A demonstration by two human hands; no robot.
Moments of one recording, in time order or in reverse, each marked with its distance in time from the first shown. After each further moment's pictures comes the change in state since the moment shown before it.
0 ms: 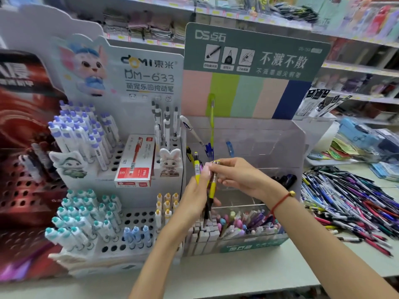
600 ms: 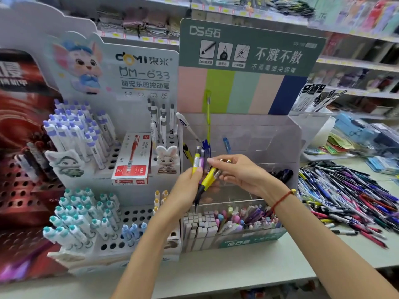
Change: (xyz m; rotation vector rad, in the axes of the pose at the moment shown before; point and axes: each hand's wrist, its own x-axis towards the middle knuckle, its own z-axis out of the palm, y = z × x) left_hand 0.007 0.012 -0.011 -0.071 -0.019 -0.071; right_hand -0.004 0.006 -0.007 0.073 0.065 -0.002
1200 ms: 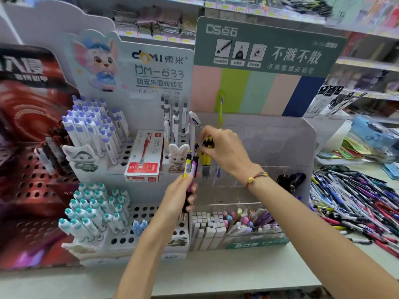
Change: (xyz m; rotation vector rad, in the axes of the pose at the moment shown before) left_hand -0.014 -0.022 -0.031 -0.288 0.099 -0.028; right_hand 0.054 -0.019 0.037 -1.065 0.379 -0.801
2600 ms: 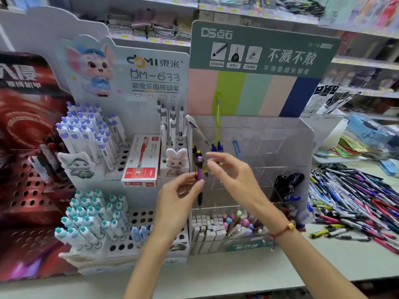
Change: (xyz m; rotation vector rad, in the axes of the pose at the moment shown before) left_hand -0.012 0.000 0.000 0.456 0.112 0.417; right_hand -0.072 -0.010 -0.015 0.709 -0.027 0.286
